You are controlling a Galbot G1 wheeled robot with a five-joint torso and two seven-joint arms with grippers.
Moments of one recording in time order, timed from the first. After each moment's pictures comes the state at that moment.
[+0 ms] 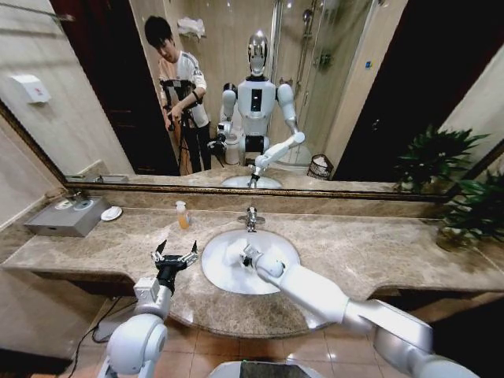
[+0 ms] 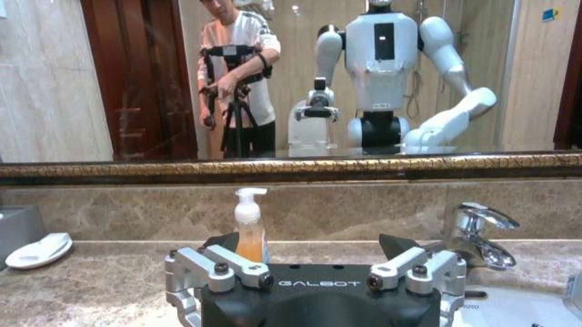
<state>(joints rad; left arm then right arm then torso) 1.68 -1.40 -0.62 -2.34 -0.15 0.32 -0.09 -0.46 1.25 -0.66 1.28 0.53 -0.57 0.20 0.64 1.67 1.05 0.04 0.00</state>
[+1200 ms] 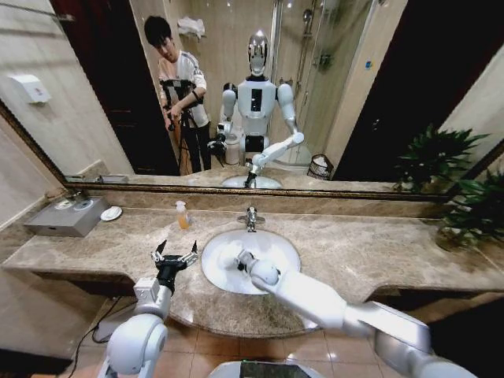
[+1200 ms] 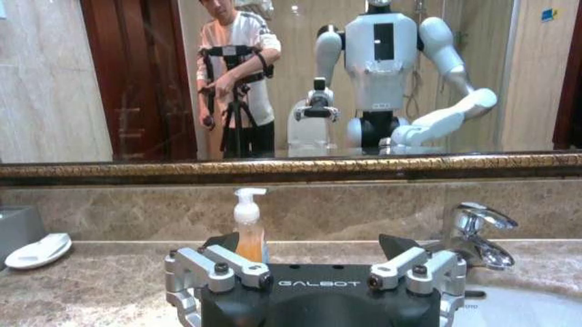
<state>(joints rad) 1.68 -1.40 -0.62 -2.34 -0.15 0.32 -0.09 -0.51 1.18 -0.77 1.50 0.59 -0.61 0.30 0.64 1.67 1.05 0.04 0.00</state>
